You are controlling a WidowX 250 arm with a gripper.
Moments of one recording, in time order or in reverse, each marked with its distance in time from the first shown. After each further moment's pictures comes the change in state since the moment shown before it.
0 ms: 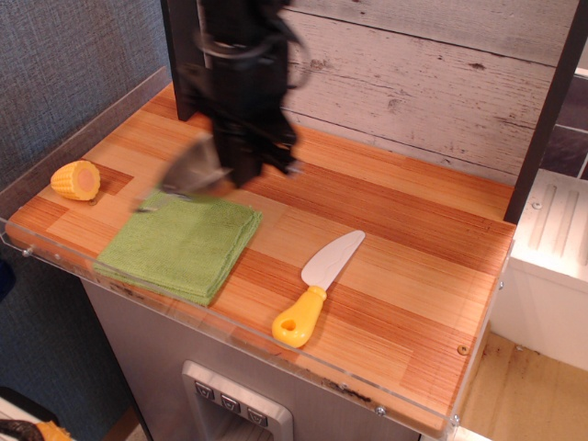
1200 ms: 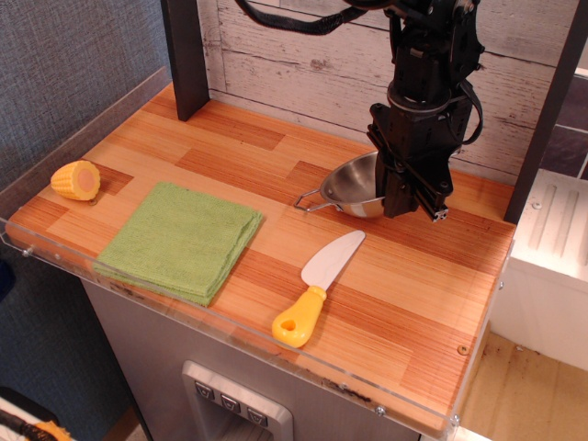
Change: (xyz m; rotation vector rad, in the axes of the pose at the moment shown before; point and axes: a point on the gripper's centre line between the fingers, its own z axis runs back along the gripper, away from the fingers) arm 0.088 -0.072 -0.048 -0.058 -0.051 -0.378
